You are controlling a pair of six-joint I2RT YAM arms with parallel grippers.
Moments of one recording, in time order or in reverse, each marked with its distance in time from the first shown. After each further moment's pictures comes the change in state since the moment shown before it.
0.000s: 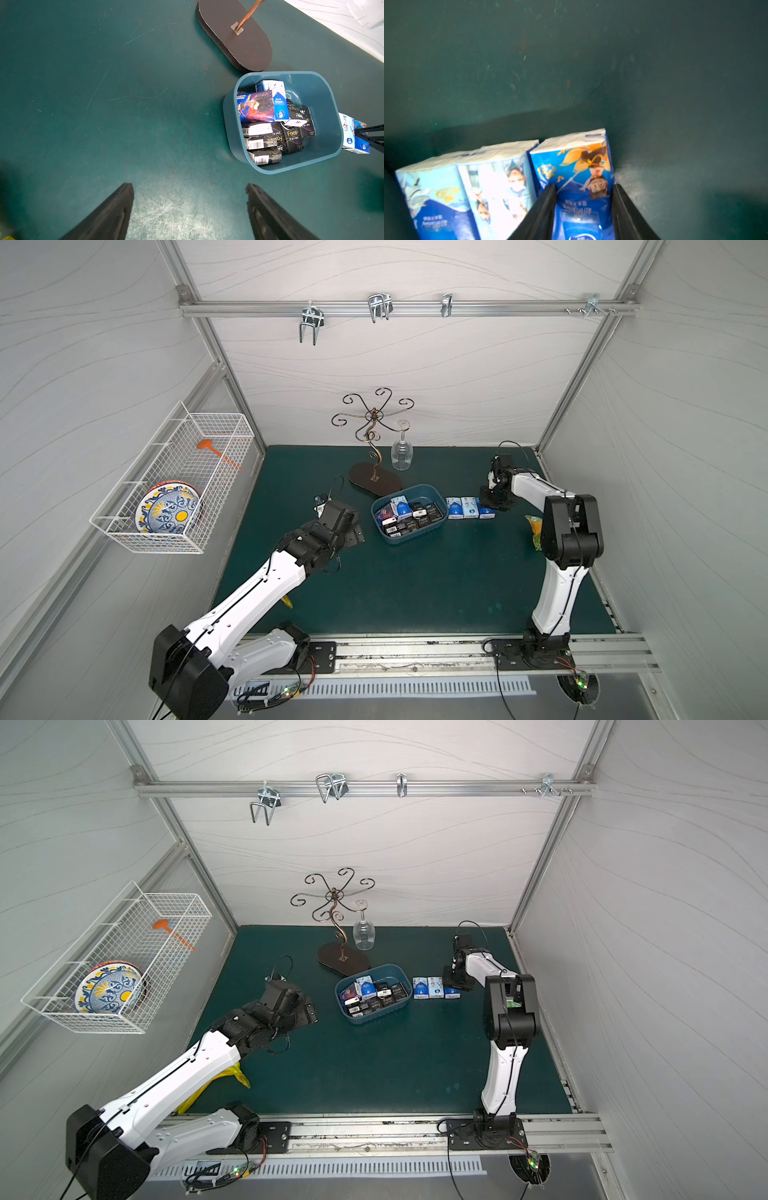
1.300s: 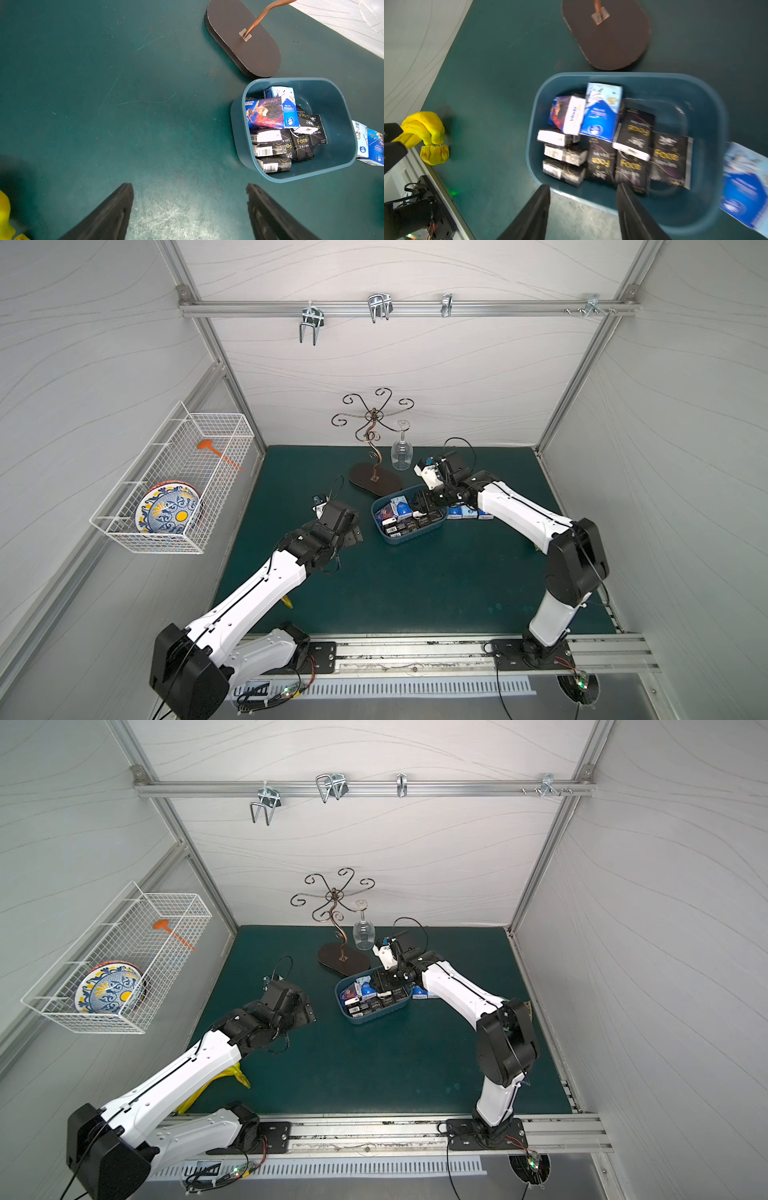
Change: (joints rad) left arm 0.000 0.006 0.000 -0.007 -0.051 -0.011; right arm 0.495 -0.230 0.010 0.077 -0.262 -0.048
